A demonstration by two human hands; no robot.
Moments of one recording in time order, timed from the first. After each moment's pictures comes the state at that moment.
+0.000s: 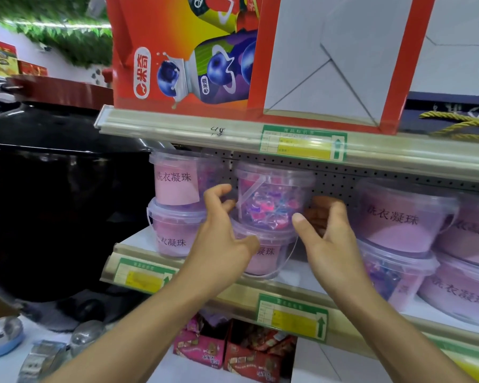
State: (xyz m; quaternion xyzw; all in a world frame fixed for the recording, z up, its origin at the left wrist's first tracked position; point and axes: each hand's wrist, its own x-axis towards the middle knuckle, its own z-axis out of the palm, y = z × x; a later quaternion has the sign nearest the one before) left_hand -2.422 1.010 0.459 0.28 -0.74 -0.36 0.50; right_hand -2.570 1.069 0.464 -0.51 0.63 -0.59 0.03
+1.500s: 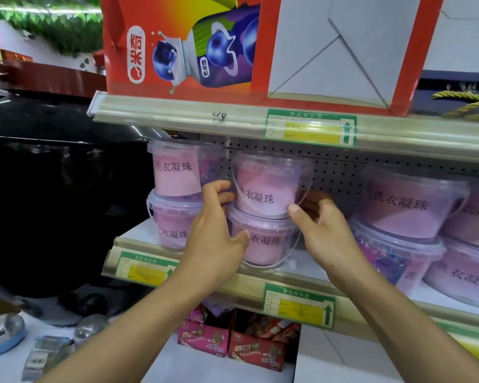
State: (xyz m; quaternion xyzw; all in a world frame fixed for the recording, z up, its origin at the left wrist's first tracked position) left_hand -2.418 0.989 0.441 0.32 -0.76 -0.28 0.50; right_hand -2.578 1.043 0.457 -0.51 0.65 -0.56 0.08
